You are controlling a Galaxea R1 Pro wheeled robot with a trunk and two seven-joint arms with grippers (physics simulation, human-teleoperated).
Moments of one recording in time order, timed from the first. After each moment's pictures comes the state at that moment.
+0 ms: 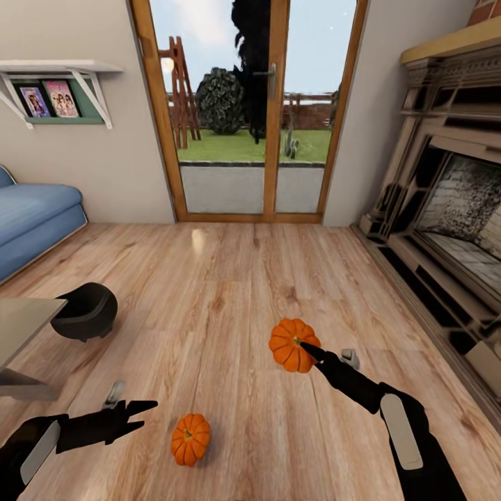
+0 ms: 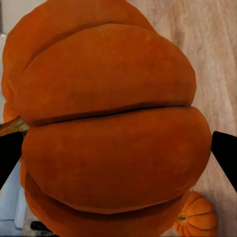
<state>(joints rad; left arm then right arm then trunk) -0.45 0.38 0.05 -0.67 0.49 0.87 -0.96 -0.36 0.04 -0.27 -1.26 -0.67 0.80 0.45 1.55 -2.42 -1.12</state>
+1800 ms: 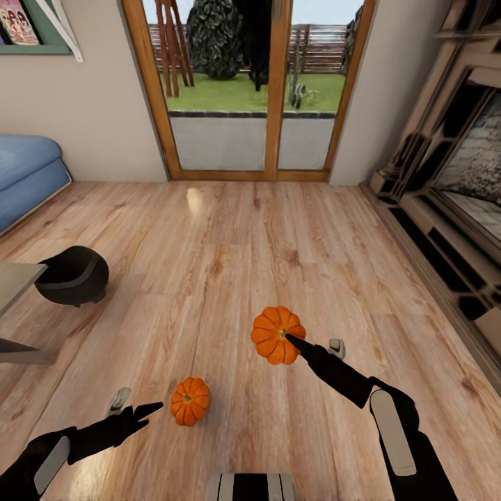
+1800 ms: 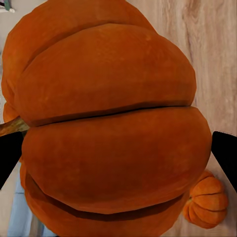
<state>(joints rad) -0.45 0.32 0.11 -0.56 0.49 0.63 -0.90 -0.32 0.08 -0.19 -1.39 -0.67 0.80 0.54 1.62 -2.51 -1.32</state>
